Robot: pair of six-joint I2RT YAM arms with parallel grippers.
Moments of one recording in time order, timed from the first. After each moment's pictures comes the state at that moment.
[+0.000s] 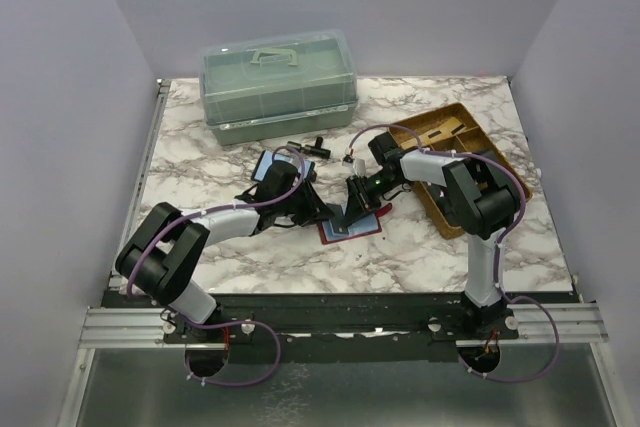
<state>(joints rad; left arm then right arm) -0.59 1.54 0.68 0.15 0.35 -1.01 0.47 2.05 1.23 -0.49 -0.91 0.03</state>
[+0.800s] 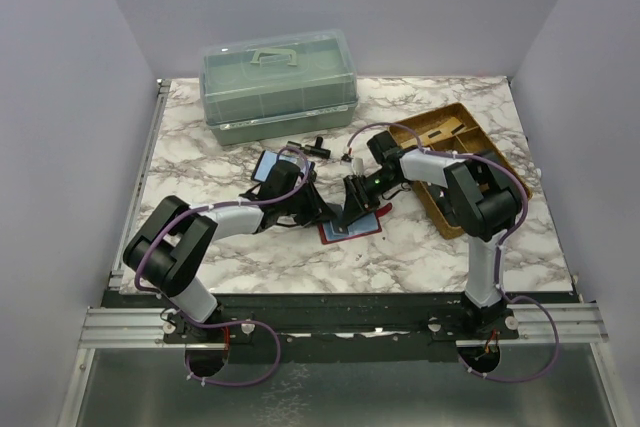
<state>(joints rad) -0.59 1.60 0.69 0.18 0.39 -1.01 0.47 2.04 1.24 -0.50 -0.92 0.02</state>
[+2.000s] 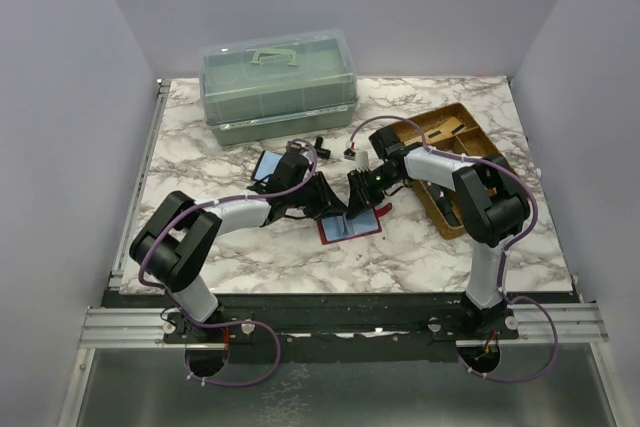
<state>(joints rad) -0.62 1.63 0.78 0.19 0.43 -1.03 0.48 1.97 1.24 -0.51 -0.75 0.02</state>
